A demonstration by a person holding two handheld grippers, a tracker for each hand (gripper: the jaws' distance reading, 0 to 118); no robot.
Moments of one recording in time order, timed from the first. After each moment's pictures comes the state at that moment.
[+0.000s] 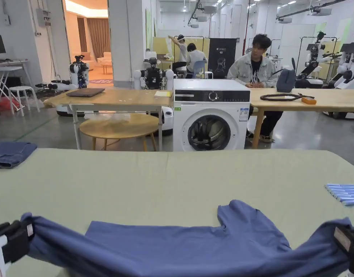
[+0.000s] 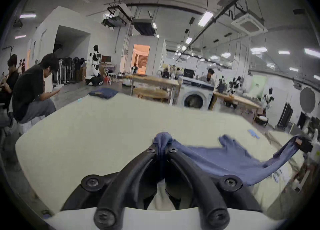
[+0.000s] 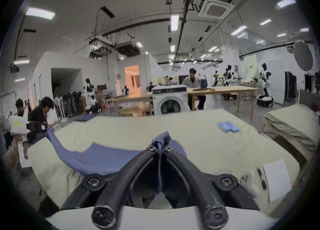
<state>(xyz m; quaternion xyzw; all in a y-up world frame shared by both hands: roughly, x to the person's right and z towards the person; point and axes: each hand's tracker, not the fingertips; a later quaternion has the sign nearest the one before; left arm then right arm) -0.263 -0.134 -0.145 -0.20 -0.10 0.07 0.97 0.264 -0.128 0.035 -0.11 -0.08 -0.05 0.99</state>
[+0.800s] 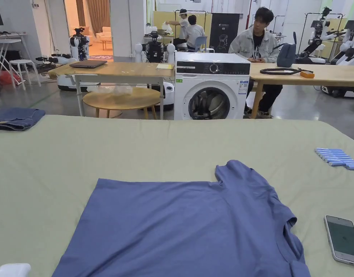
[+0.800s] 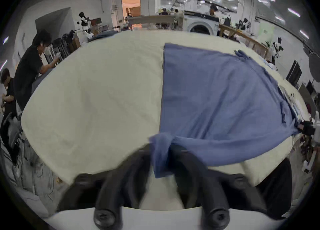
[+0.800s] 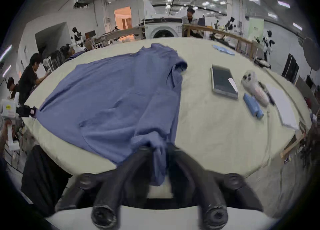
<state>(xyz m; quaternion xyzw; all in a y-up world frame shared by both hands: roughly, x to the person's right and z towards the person) -0.300 -0.289 -0.076 -0.41 -0.09 -0.03 0.91 0.255 -0.300 0.108 -0.36 -0.10 -0.05 0.93</state>
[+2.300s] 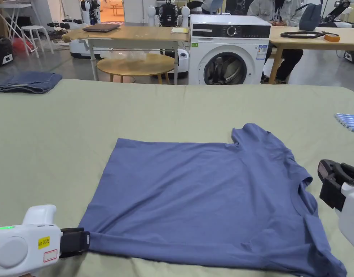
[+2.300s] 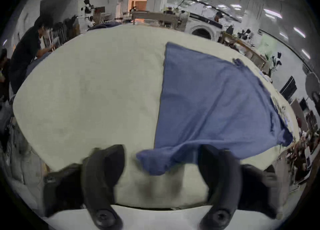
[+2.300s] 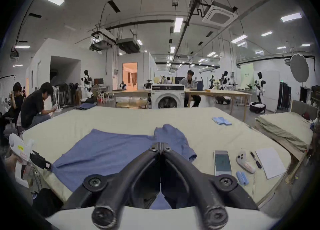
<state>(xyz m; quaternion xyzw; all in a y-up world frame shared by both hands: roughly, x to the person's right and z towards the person) -0.316 -0.296 -0.074 -0.45 -0.11 0.03 0.89 0.182 -0.178 0.090 -0.10 -0.11 -0.02 0.99</state>
